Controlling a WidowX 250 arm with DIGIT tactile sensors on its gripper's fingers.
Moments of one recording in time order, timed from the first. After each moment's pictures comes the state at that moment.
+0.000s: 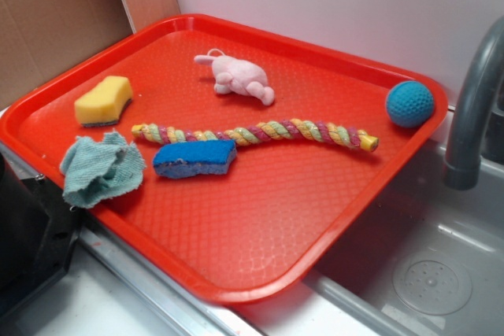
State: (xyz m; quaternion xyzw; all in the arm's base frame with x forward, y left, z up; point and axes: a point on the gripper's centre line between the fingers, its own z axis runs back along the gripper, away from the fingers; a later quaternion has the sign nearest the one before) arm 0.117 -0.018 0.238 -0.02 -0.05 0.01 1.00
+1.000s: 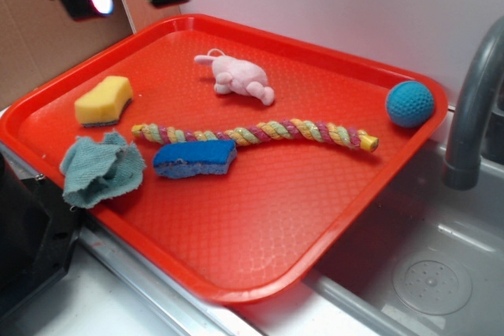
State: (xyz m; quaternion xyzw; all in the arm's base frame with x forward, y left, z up) arm 0.220 0.008 0.136 -0.06 -0.09 0.36 0.92
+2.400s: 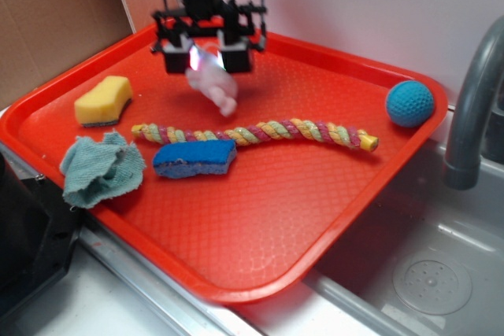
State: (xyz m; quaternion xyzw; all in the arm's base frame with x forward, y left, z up) arm 0.271 0.024 0.075 -0.01 0.00 0.32 0.95
